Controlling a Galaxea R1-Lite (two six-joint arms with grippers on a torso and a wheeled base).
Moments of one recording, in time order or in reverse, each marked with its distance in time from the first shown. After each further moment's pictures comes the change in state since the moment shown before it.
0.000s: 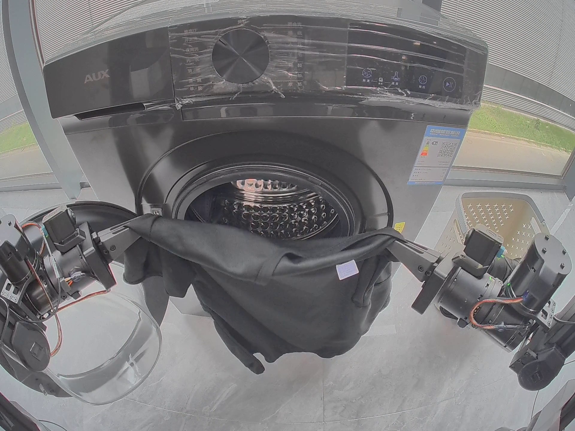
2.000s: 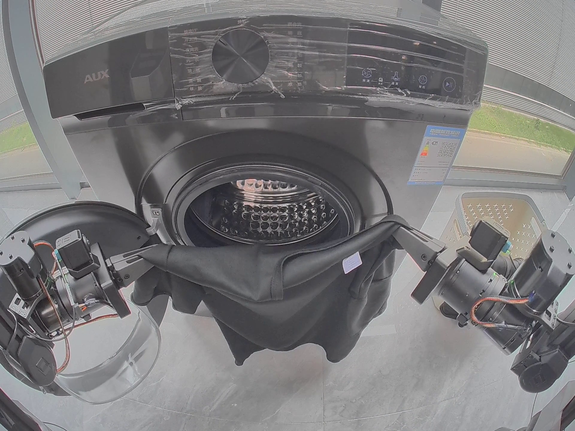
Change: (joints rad) left arm -0.040 0.037 0.082 0.001 0.008 0.175; right arm 0.045 -0.027 -0.026 0.006 -0.131 -0.009
